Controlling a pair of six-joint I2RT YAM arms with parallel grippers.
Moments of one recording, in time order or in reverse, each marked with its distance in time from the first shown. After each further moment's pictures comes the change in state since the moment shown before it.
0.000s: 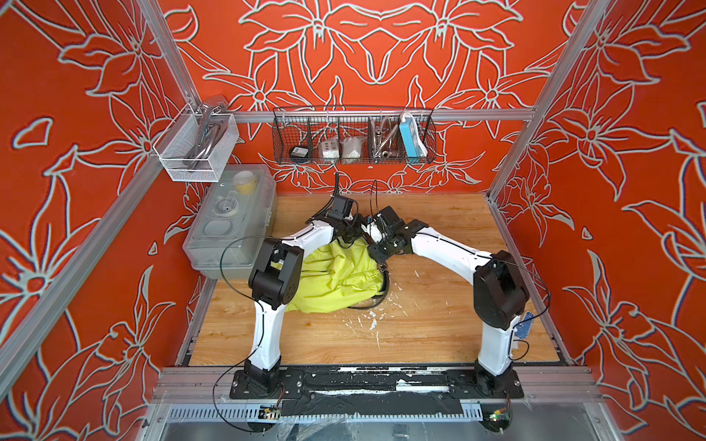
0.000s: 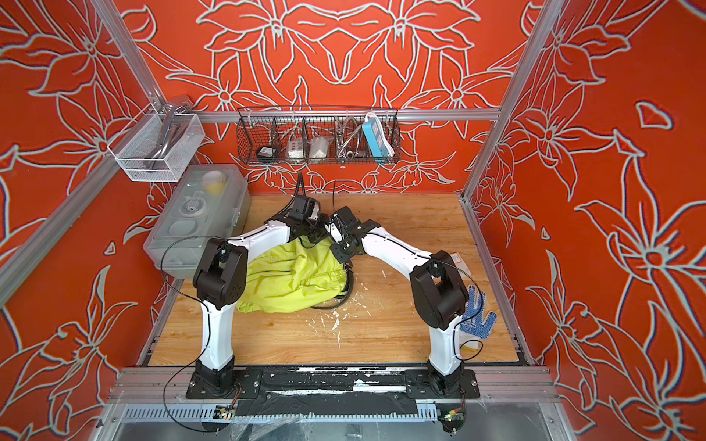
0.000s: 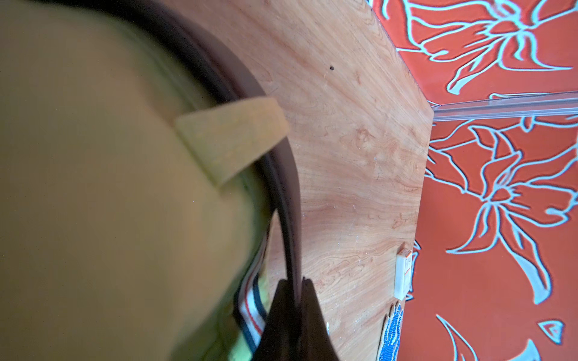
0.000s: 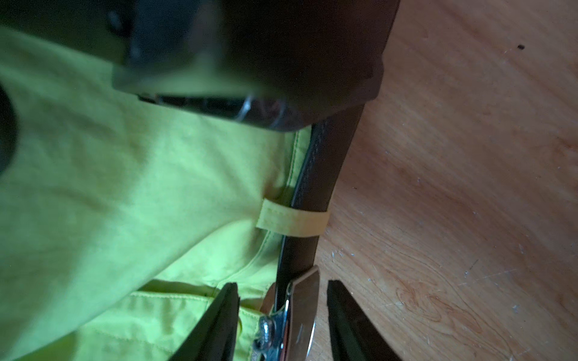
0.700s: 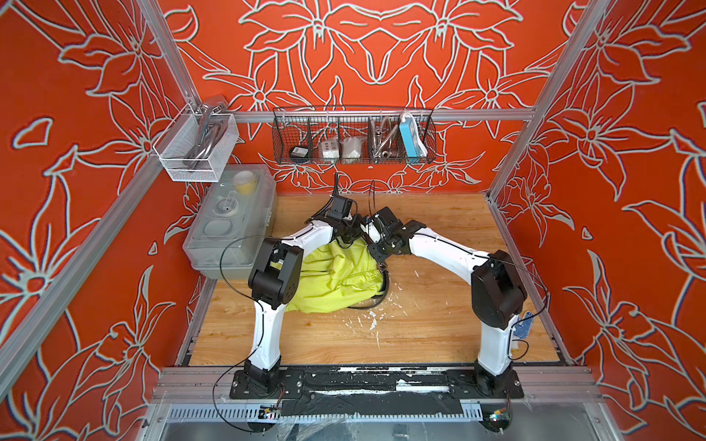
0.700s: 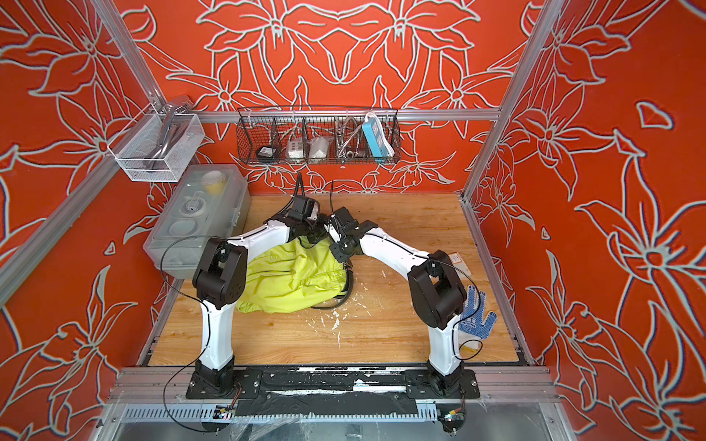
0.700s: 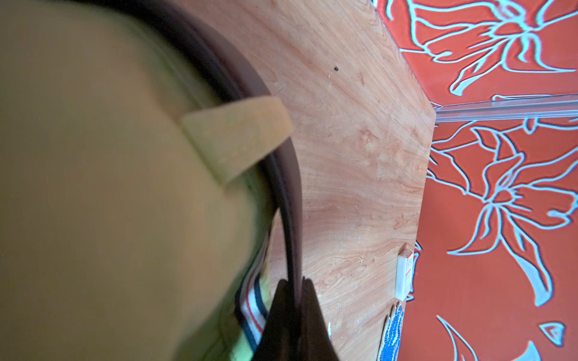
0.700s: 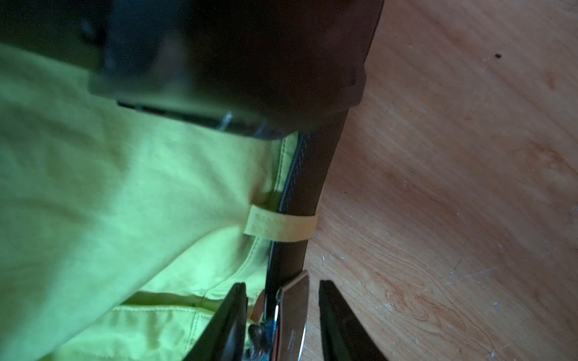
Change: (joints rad) left arm 0.007 0.000 -0.002 -0.006 0.000 0.000; right arm 0.010 0.011 0.005 0.003 0.074 -0.004
